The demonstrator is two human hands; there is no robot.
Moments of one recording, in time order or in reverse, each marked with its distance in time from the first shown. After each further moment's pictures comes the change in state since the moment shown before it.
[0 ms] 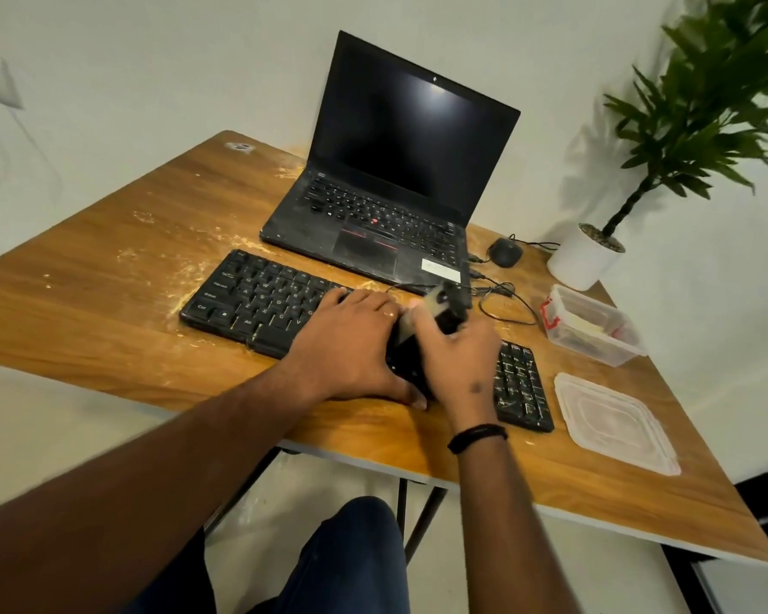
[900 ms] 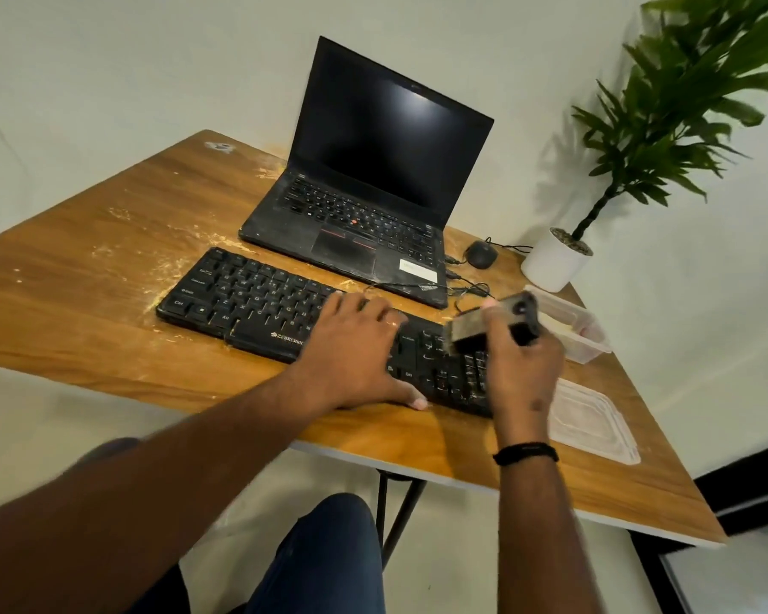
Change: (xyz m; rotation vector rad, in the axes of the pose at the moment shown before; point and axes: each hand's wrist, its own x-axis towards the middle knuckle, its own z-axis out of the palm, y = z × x) left_hand 0.002 0.029 0.006 0.007 -0.014 0.001; right_hand -0.001 0.010 -0.065 0.144 0.258 0.111
